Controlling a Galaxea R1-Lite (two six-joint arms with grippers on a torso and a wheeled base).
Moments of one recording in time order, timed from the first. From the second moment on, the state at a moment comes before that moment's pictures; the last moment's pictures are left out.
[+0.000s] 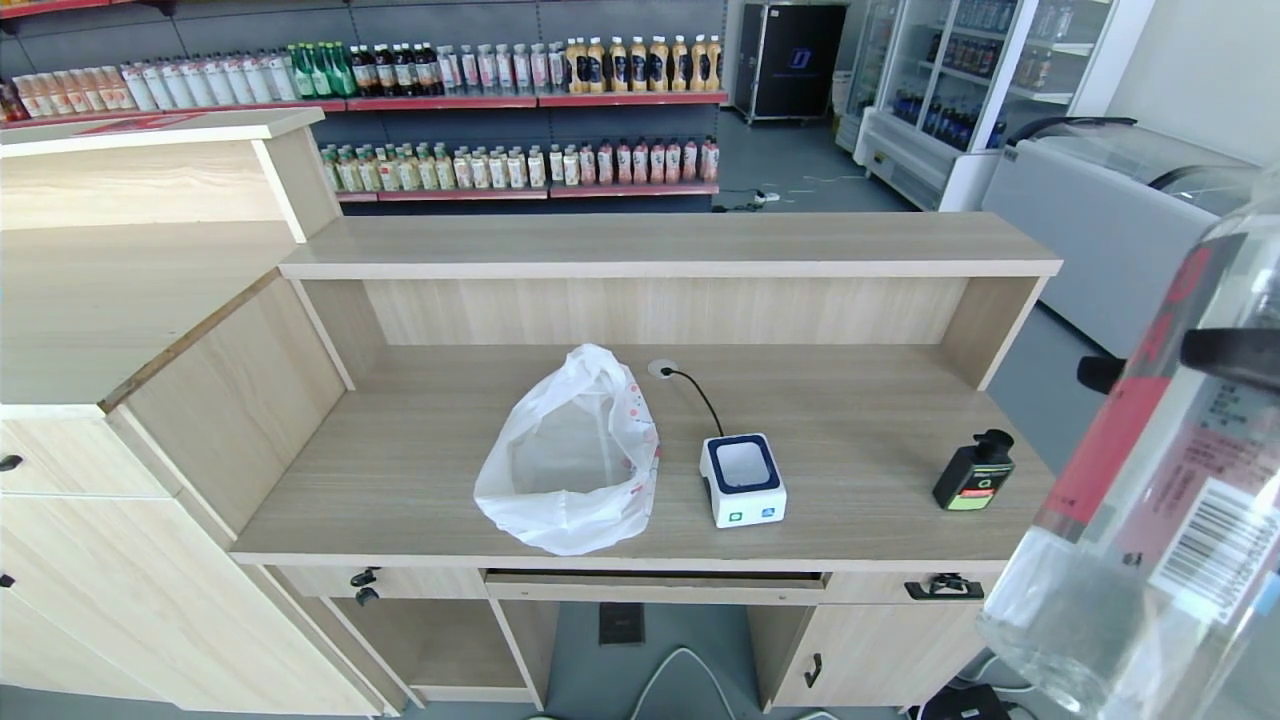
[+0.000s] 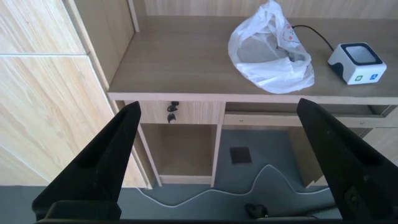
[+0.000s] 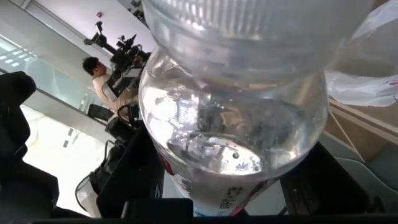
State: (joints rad) left arm 0.00 0.00 0.00 0.00 -0.02 0.00; right arm 0.39 1.04 -0.77 -0.33 0.77 0.58
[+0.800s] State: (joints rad) left arm 0.00 0.00 0.00 0.00 -0.02 0.00; right arm 0.38 0.97 -0.75 -0.25 0.78 0.57
